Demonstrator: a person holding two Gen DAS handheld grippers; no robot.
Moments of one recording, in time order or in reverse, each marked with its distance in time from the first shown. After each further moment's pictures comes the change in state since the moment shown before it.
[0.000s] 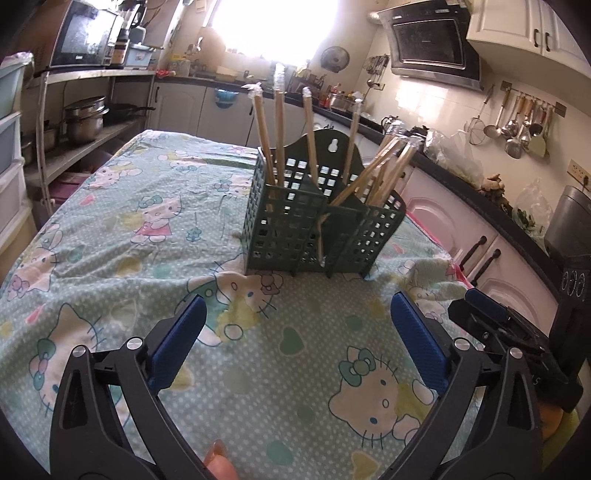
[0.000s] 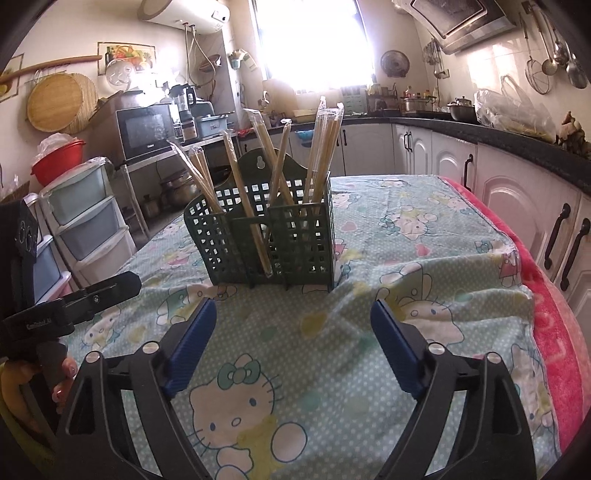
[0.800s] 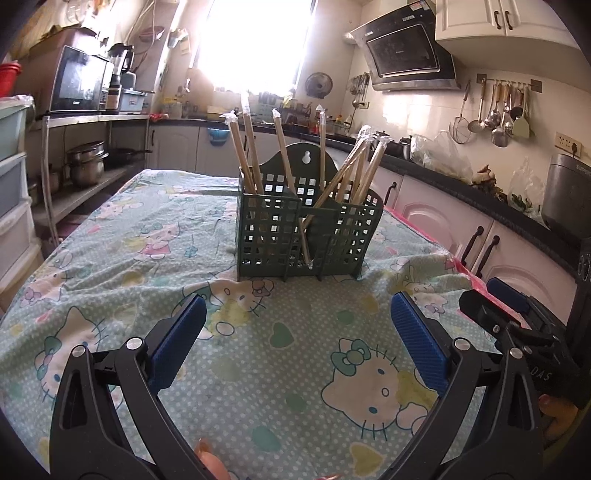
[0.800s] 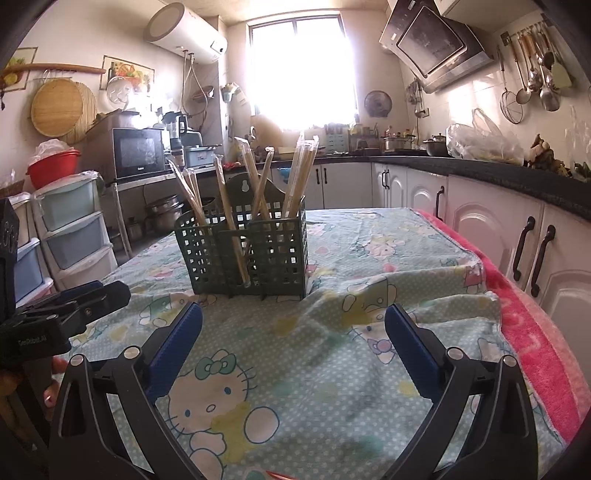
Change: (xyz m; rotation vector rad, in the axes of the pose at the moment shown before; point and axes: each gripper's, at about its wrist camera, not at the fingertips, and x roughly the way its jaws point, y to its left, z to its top) left arm -0.015 -0.025 -0.032 0.114 -0.136 0.037; right arm -0.029 -0.002 -0.031 -0.030 -0.163 -0.095
